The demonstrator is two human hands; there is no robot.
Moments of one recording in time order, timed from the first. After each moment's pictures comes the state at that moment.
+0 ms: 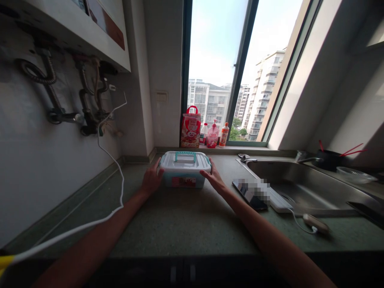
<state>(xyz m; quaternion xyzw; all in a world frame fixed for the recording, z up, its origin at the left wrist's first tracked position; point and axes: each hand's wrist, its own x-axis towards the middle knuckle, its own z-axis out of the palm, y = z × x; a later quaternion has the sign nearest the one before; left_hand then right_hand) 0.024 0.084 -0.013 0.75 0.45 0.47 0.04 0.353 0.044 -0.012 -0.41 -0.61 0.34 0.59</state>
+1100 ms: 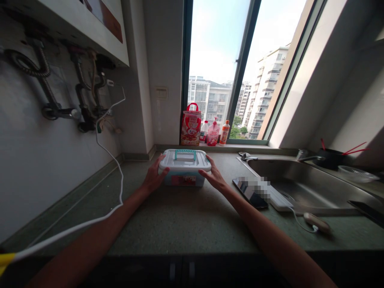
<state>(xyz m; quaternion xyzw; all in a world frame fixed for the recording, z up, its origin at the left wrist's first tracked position) 0.036 0.071 0.000 0.76 0.38 0.51 0.11 0.362 0.042 -0.008 -0.47 -0.68 0.21 0.52</state>
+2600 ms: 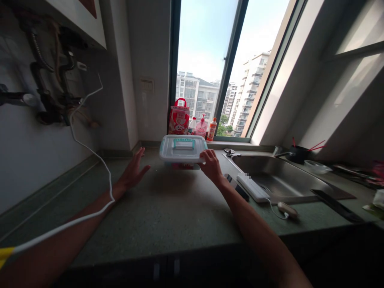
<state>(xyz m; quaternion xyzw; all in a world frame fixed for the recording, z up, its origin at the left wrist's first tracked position) 0.007 0.108 -0.016 0.82 0.36 0.44 0.00 0.401 0.044 0.022 -0.49 -0.73 -0.22 0.42</state>
